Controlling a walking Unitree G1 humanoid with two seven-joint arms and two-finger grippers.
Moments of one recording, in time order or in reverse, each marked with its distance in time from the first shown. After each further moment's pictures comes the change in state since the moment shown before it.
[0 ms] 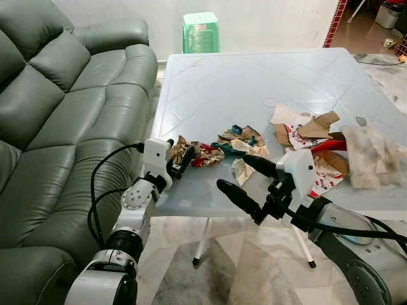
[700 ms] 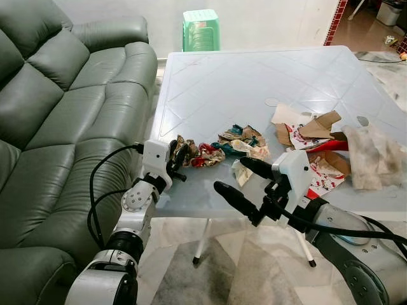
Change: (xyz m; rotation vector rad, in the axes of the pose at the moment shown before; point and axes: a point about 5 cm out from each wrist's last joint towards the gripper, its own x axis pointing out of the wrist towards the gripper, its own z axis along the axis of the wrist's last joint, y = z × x) left arm -0.001 0.000 0.000 0.030 -0.032 0.023; right arm 0.002 0.003 -0.001 0.005 0.011 -0.003
